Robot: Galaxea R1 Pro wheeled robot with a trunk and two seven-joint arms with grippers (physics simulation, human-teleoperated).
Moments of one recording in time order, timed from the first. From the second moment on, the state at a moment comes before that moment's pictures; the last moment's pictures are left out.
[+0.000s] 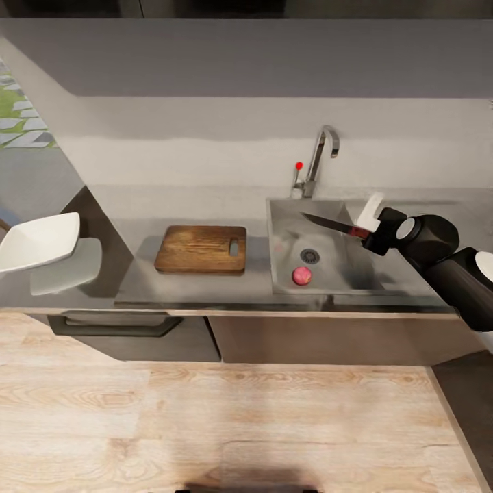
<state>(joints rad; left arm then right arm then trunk) 0.03 -0.09 0.10 -0.15 0.02 -0.11 0.00 -1.18 -0.56 0.59 -1.48 0.71 0.87 0.81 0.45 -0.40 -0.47</state>
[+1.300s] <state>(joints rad) 0.03 -0.07 0.10 -0.62 0.02 -0.20 0.00 -1.00 -0.30 0.18 -1.48 0.68 0.75 0.63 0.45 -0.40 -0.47</state>
